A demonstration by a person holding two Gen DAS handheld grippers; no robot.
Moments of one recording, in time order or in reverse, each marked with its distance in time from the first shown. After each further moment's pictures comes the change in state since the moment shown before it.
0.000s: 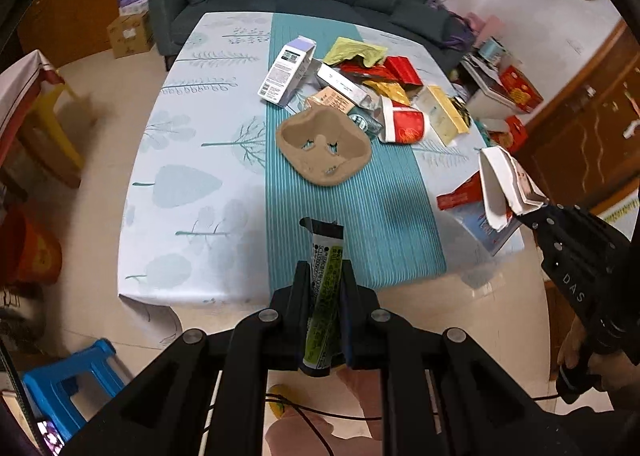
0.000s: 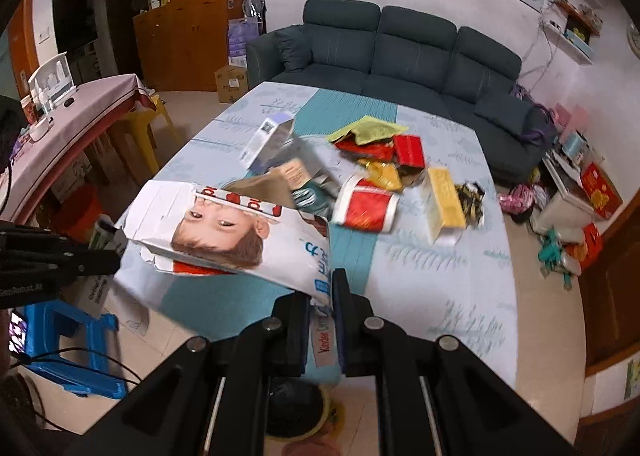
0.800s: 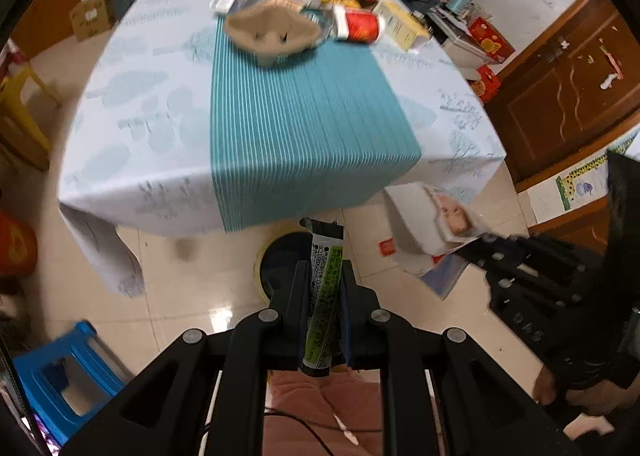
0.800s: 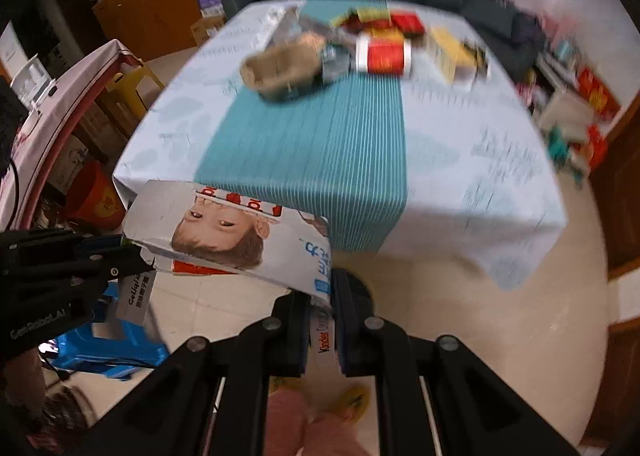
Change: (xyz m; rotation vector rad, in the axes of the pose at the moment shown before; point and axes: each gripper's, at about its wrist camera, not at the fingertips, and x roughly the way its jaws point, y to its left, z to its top) left arm 0.046 -0.025 -0.103 0.058 0.145 -0.090; right arm 0.001 0.044 -0.122 0.194 0.273 0.040
